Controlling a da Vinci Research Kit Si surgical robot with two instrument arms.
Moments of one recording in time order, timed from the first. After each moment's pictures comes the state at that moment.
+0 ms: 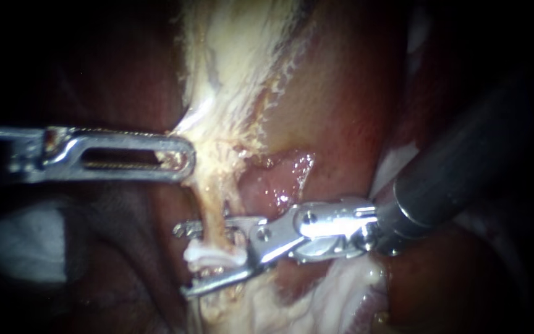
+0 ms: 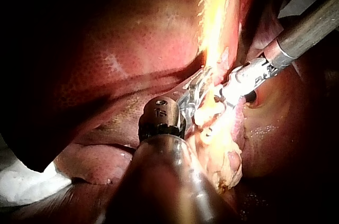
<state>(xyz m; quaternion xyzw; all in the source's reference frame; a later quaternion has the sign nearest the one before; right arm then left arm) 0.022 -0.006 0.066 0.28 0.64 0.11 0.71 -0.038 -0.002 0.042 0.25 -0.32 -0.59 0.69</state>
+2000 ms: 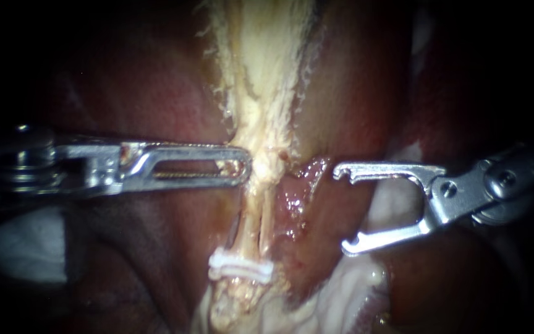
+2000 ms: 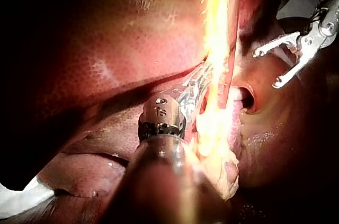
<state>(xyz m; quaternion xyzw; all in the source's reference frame) 0.002 0.000 0.055 0.19 0.65 0.05 0.73 -0.044 -0.004 0.049 0.25 -0.32 -0.59 0.70</state>
